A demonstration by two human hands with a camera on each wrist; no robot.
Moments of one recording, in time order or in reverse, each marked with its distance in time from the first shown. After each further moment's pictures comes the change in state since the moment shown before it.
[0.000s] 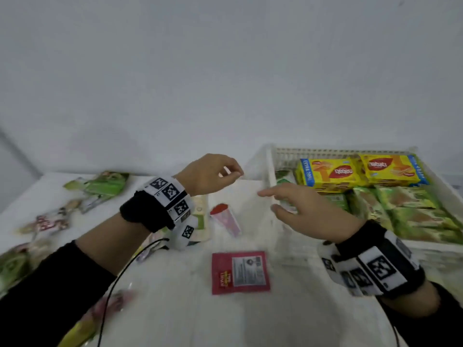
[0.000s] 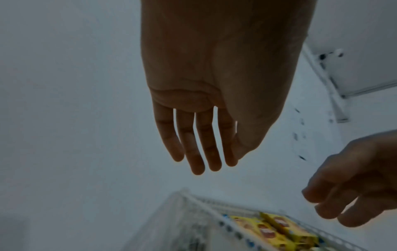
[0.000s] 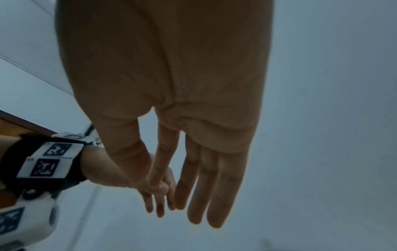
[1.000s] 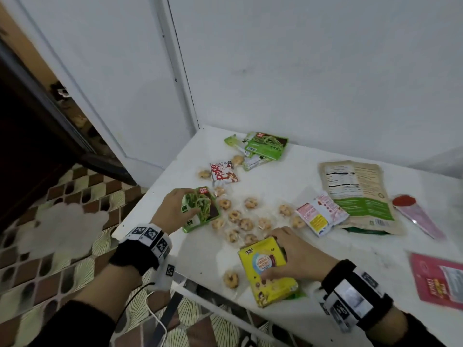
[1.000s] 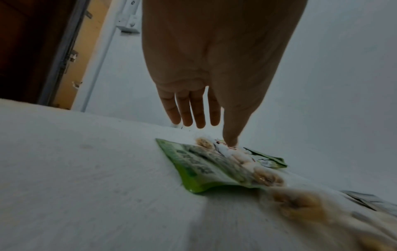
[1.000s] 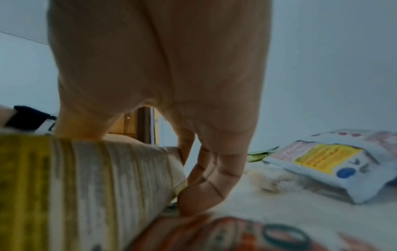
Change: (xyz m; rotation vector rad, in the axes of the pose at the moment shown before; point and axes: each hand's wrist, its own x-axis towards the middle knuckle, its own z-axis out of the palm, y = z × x) left_hand -0.397 -0.370 -0.065 0.037 0.290 -0.737; right_hand 0.140 -0.223 0.335 0.207 -0.582 0.057
